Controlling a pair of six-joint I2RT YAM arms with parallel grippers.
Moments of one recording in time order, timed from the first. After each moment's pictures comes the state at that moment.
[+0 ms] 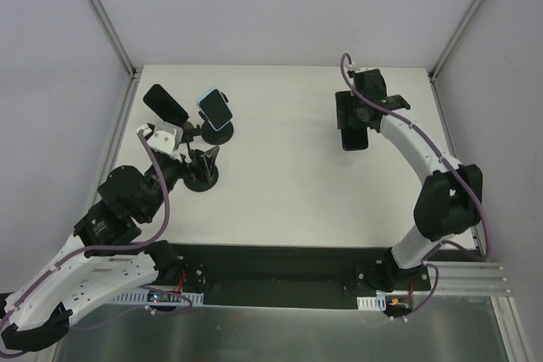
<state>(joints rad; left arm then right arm) -0.84 0.56 0.89 -0.34 -0.38 -0.04 0.36 1.57 1.35 -0.59 0.19 0.13</state>
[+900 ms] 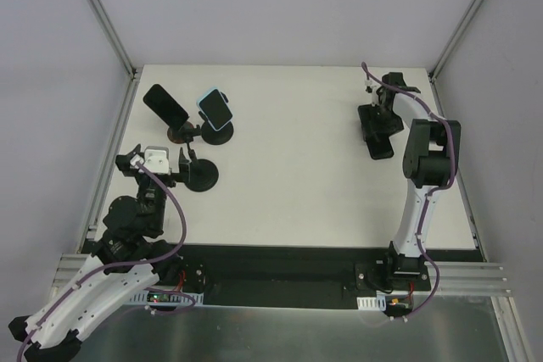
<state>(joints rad) -0.76 0.24 0.50 -0.05 -0.76 0.39 0.00 2.16 1.68 -0.75 0.00 -0.22</state>
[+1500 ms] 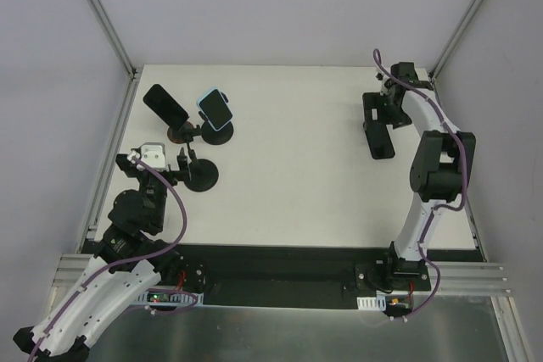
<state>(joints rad) -0.62 0.28 0.50 -0.11 -0.67 0.23 -0.02 2.04 1.67 -0.79 -0.02 -0.11</state>
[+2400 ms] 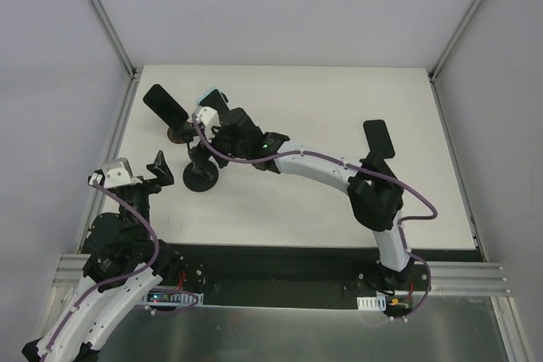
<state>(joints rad) -0.61 0.06 0.49 -0.16 -0.78 0.11 1.02 1.99 1.65 -0.14 -0.24 0.02</state>
